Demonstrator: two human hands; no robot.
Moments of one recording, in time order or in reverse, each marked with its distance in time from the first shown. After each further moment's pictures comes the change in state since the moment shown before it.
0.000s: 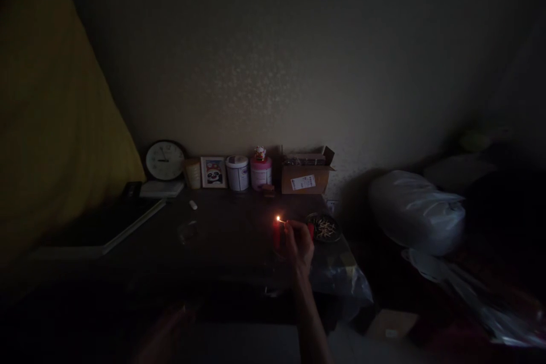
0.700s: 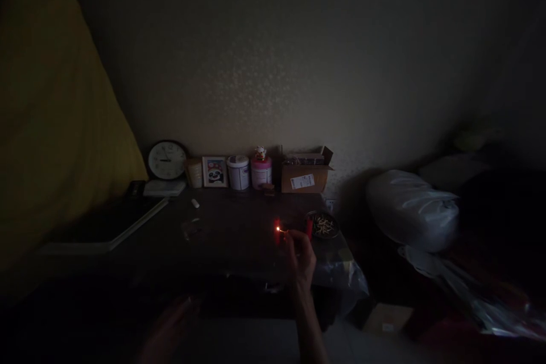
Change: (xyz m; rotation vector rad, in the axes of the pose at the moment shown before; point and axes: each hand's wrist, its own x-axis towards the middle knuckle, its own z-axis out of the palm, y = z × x) left_hand -0.010 -0.001 -0.022 -0.017 -0.082 0.062; right_hand -0.030 -0.003 -0.019 -0.065 -0.001 -0.046
